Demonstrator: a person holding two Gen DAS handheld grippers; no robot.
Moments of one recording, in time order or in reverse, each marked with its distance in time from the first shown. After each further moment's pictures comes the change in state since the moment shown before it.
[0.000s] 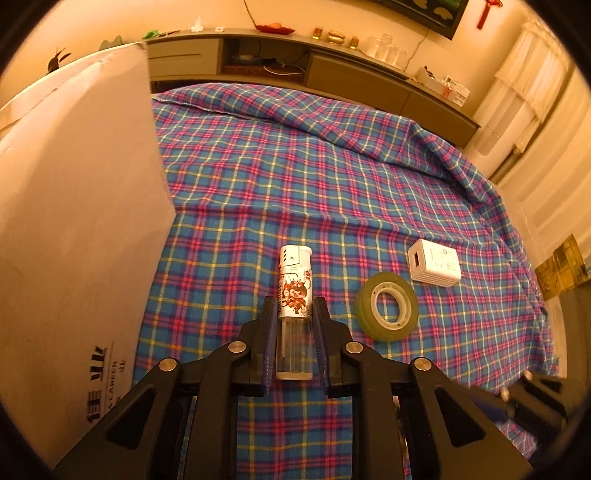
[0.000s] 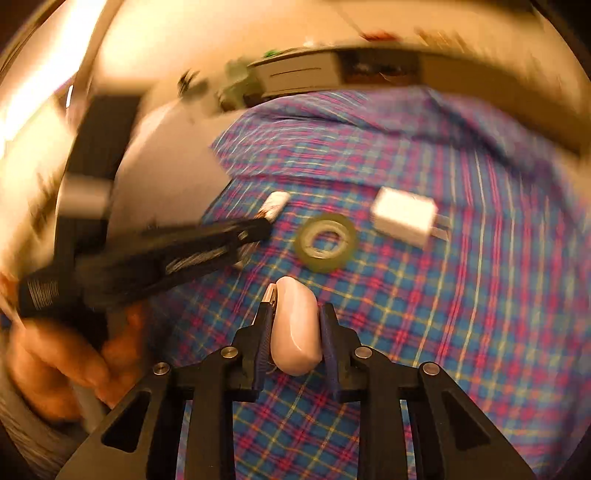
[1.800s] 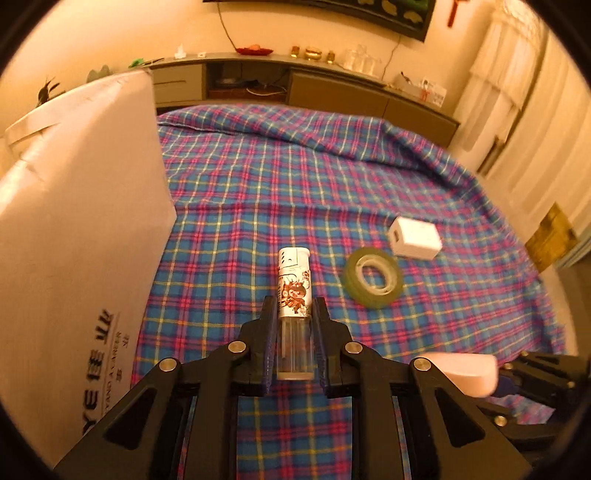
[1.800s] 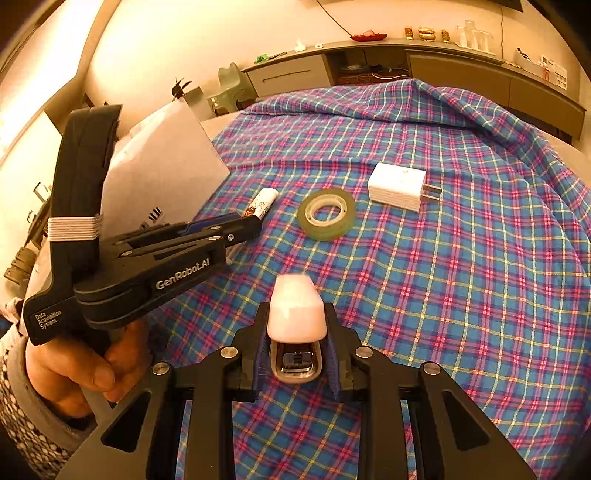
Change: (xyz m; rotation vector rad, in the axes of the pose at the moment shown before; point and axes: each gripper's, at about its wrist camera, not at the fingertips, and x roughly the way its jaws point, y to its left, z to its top) left arm -0.027 -0.001 -0.027 0.084 -0.094 -0.033; right arm -0.007 -0.016 -0.031 0.188 -0.033 0.086
